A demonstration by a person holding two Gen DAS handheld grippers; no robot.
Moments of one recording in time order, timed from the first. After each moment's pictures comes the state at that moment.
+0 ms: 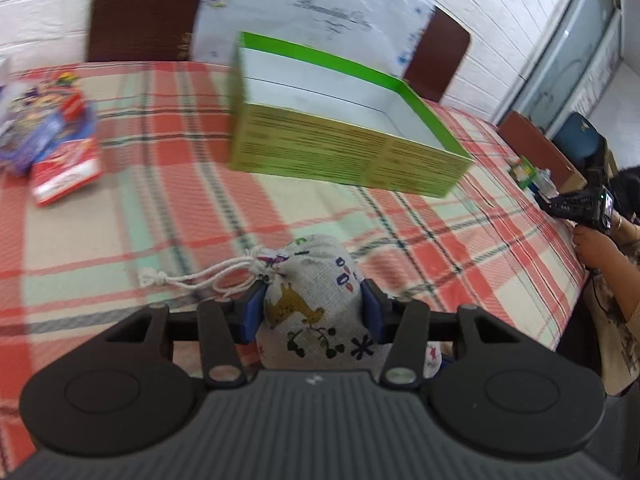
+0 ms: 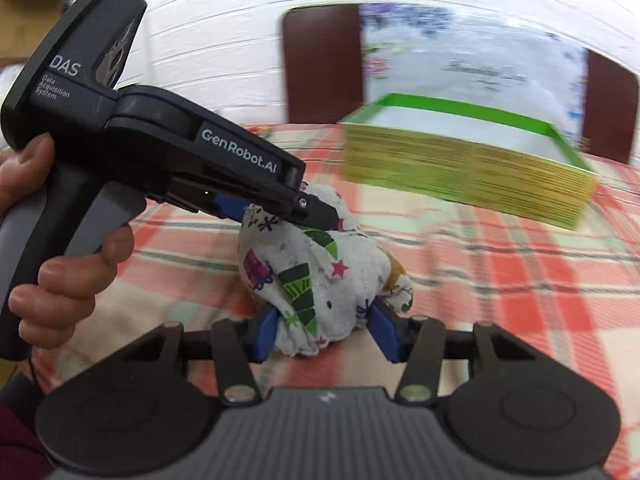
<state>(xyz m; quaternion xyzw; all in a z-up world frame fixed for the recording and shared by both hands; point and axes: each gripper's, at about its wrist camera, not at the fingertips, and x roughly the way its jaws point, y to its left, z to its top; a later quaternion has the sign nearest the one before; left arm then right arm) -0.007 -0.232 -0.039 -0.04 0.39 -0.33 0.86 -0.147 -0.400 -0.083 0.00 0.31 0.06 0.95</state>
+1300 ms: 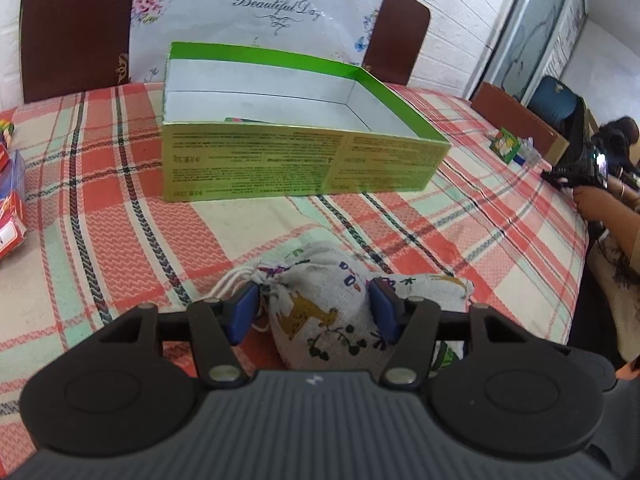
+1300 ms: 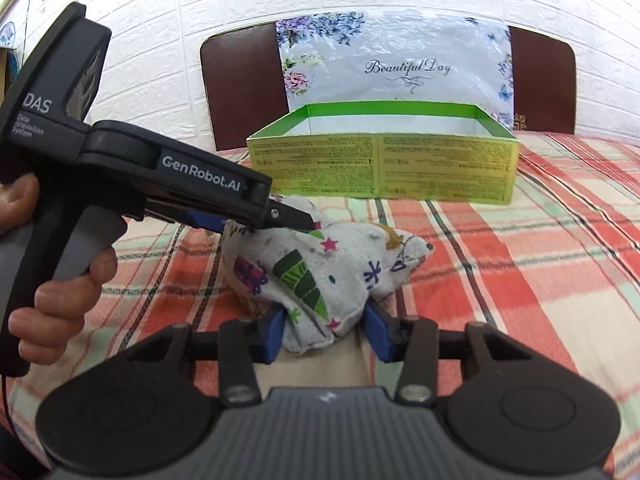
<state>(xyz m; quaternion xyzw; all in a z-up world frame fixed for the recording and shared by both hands) 0.014 -0.267 -0.047 0.00 0.37 -0.36 0.86 -0.139 -0.444 -0.101 0.06 0.28 -0.01 0.96</state>
